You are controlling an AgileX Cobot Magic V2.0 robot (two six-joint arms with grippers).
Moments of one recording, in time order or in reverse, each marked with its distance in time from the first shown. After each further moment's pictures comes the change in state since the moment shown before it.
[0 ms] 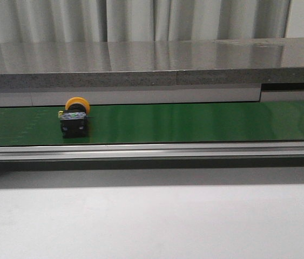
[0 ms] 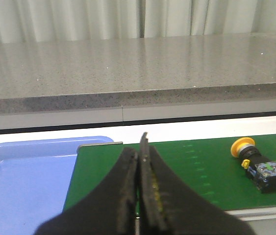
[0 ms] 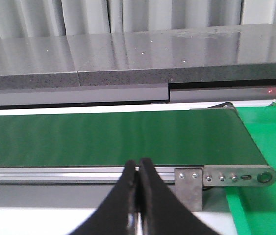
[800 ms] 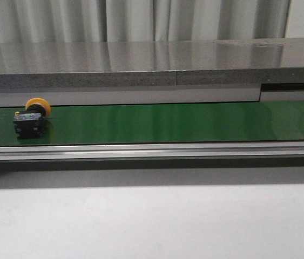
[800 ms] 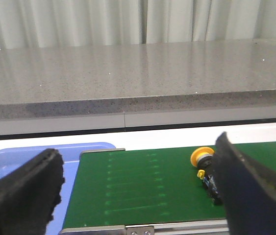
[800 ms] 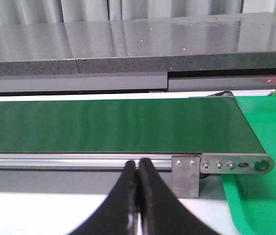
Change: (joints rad) left arm 0.000 0.000 0.000 0.001 -0.026 -0.002; right arm 0.000 0.000 0.000 -0.034 0.043 0.000
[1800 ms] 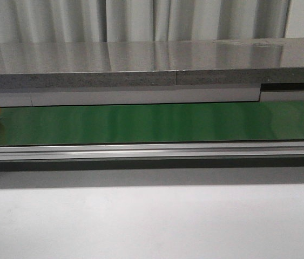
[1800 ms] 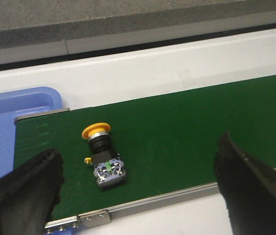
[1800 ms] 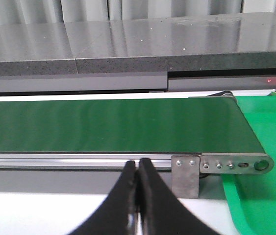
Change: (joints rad) left arm 0.017 0.582 -0.627 0.009 0.579 -0.003; right arm 0.000 0.000 0.000 0.000 0.000 0.000
